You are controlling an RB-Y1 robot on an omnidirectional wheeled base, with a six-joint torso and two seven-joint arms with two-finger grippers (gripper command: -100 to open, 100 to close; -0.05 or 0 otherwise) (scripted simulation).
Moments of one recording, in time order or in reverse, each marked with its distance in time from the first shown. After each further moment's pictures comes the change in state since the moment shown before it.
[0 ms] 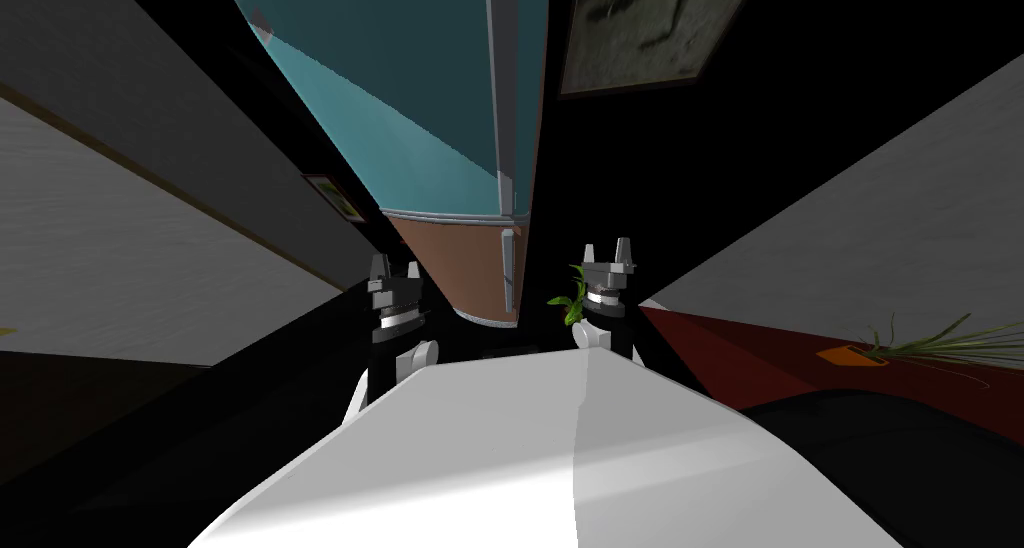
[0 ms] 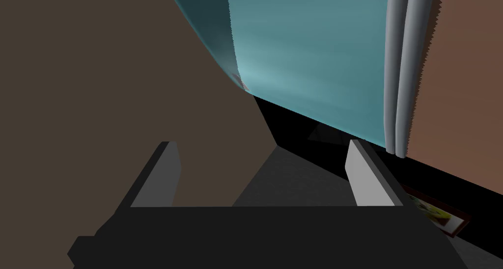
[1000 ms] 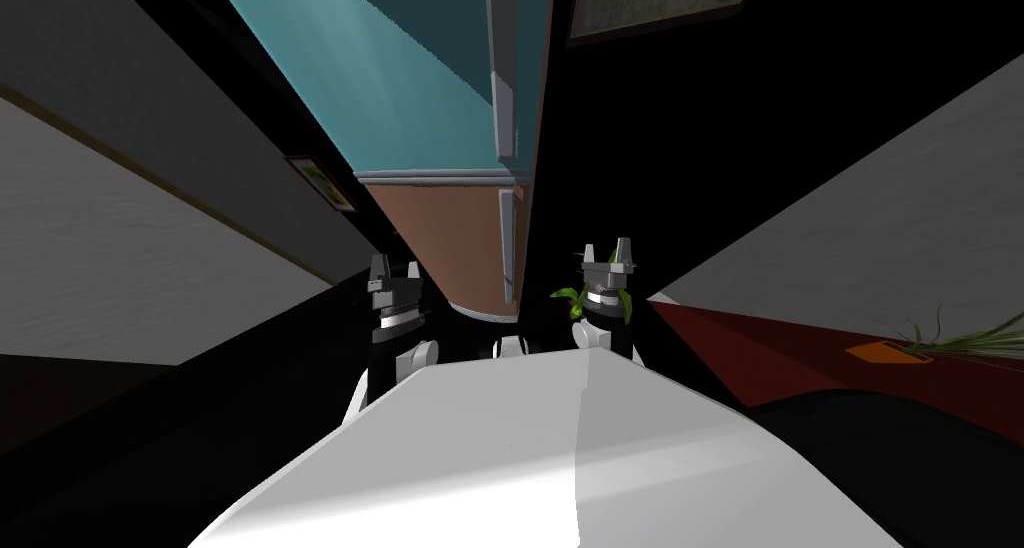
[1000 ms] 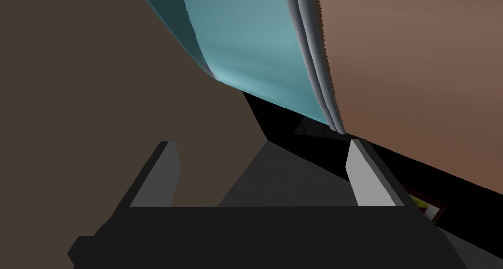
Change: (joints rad) left arm 0.000 0.000 0.000 0.000 0.000 0.000 0.000; right arm 0.000 0.000 0.000 0.000 0.000 0.000 0.000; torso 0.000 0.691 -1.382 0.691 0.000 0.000
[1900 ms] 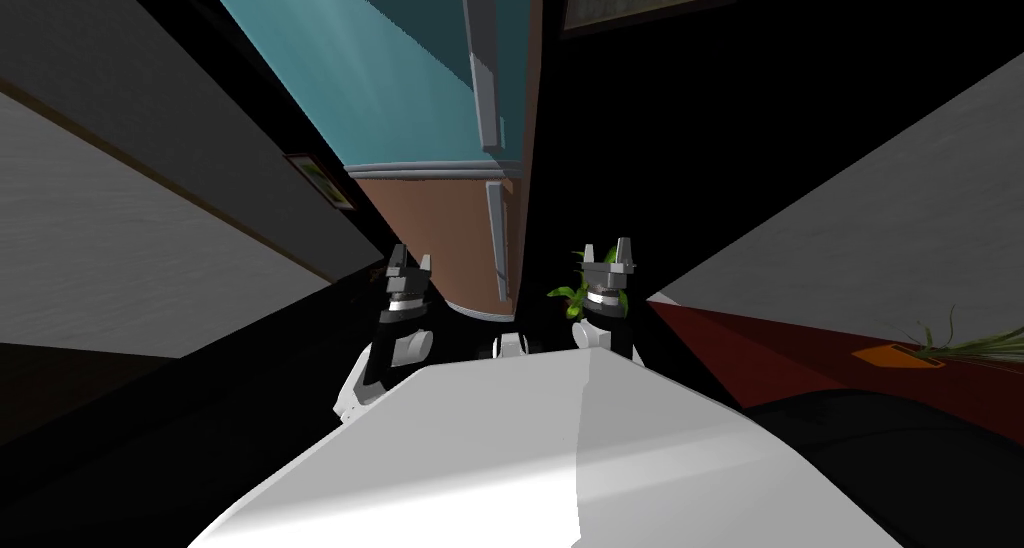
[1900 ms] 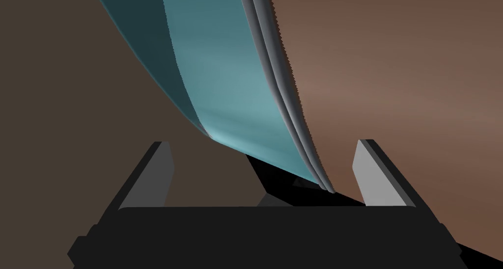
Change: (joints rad) left arm -0.137 0.236 0.004 0.085 0.073 0.055 -0.015; right arm 0.000 0.000 0.000 0.001 0.000 0.000 0.000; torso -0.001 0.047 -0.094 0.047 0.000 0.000
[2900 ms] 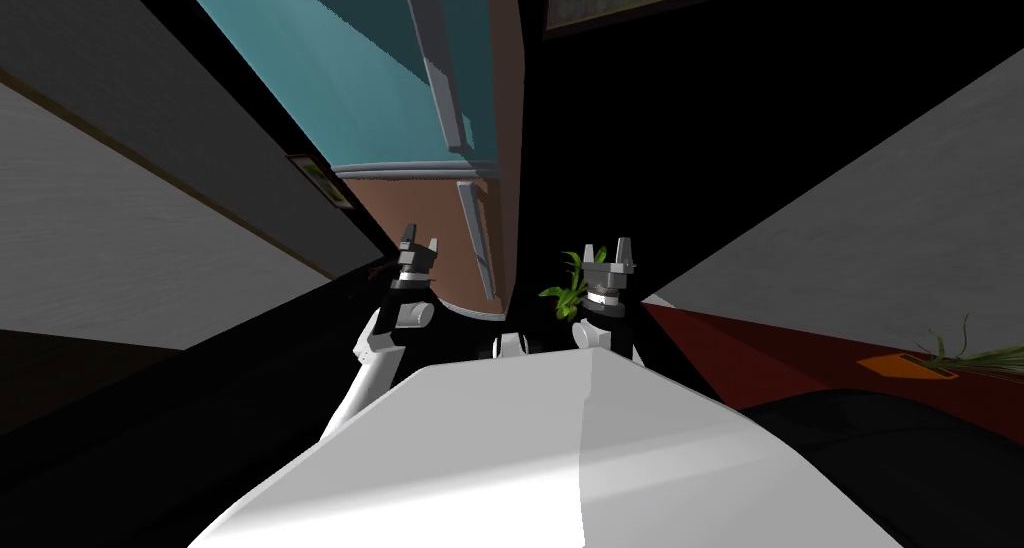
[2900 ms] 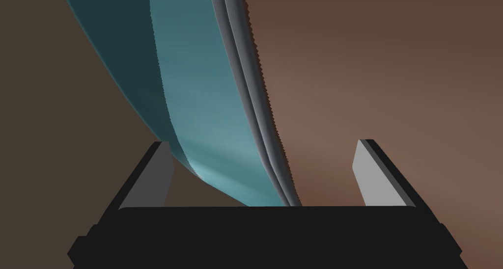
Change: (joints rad) left arm -0.294 0.167 0.015 0.168 0.175 0.129 -0.030; right arm 0.000 0.000 0.000 0.000 0.000 0.000 0.000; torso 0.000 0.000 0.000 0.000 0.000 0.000
